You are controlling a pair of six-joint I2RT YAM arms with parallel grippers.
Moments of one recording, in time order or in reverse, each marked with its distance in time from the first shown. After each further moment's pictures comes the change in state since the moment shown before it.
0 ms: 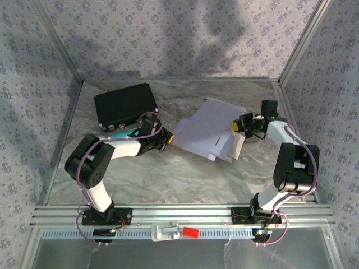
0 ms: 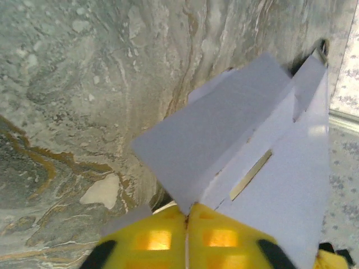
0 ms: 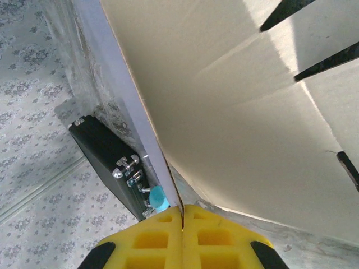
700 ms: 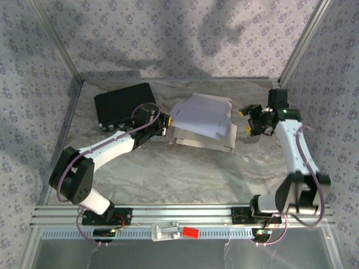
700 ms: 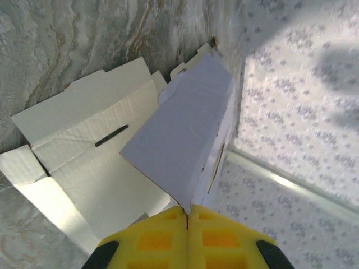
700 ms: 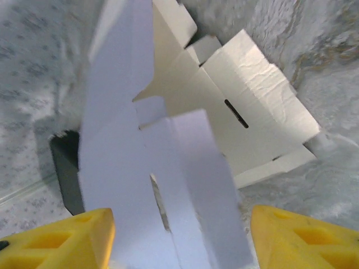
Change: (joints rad) left arm -0.023 -0.197 0.165 -0.212 -0.200 -0.299; right arm 0.051 -0.288 0.227 -0.461 0.335 -0.125
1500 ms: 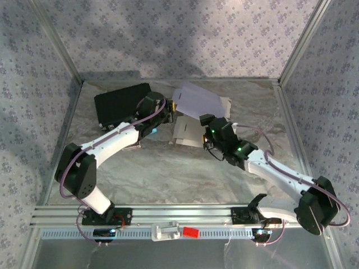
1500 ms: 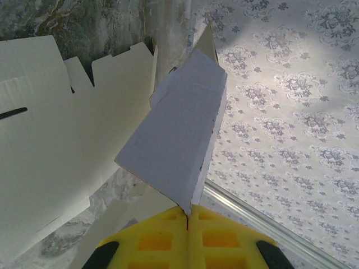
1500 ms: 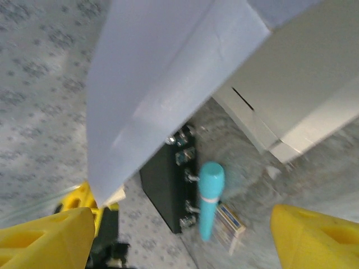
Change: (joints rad) left arm -0.033 0.065 0.193 -0.022 -0.106 -0.179; right arm 0.767 -0.103 -0.414 0.747 0.621 0.753
